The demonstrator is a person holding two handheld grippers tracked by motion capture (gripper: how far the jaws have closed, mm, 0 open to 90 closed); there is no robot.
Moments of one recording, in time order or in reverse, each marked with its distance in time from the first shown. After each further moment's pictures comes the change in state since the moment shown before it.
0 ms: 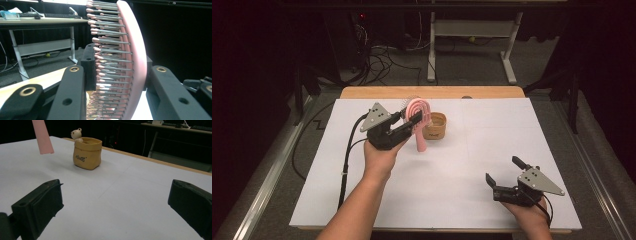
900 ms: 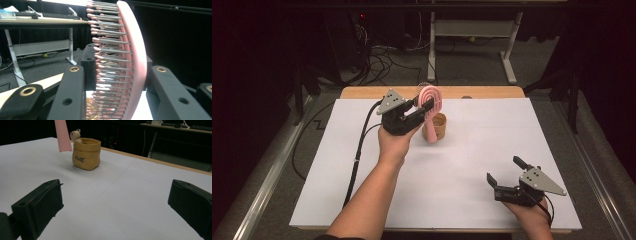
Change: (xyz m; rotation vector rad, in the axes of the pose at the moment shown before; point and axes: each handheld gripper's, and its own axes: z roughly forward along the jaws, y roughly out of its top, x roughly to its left) left arm 0.004 0.015 0.041 -0.011 -0.006 -0.034; right arm -0.002 -0.001 -0.001 -0.006 -0.001 0.009
